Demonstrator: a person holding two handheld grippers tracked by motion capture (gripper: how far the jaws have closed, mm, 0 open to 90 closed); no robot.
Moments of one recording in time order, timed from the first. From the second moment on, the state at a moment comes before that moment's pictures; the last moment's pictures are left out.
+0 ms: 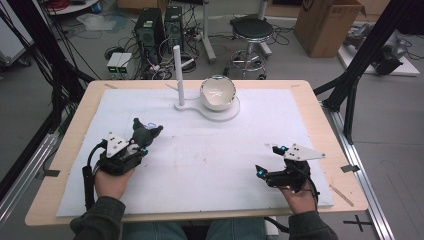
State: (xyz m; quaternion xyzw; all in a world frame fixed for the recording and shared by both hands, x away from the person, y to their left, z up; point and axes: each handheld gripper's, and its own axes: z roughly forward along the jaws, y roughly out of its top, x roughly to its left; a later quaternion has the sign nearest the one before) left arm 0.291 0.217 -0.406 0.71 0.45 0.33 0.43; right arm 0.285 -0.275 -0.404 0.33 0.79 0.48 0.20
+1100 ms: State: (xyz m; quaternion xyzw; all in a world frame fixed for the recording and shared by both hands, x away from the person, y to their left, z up) left arm 0.287 0.198 -0.384 0.67 0.39 0.37 0.52; right arm 0.287 -0.276 -0.406 0.33 0.79 0.49 0.20
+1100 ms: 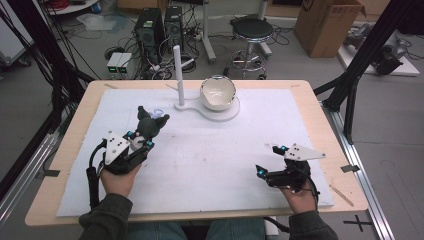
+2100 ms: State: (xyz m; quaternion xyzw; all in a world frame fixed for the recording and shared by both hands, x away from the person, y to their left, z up) left arm 0.330 0.180 -0.360 0.65 0.39 0.37 0.54; right arm 0.291 -0.276 -0.408 0.32 0.78 0.49 0.19
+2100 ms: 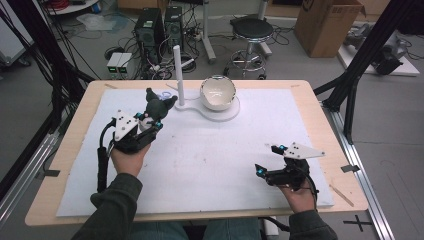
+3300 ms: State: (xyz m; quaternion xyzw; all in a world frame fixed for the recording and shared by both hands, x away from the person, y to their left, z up) left arm 0.379 0.163 -0.345 0.65 0.40 0.37 0.53; right arm 0.292 -0.274 -0.408 0.32 0.78 0.50 0.18
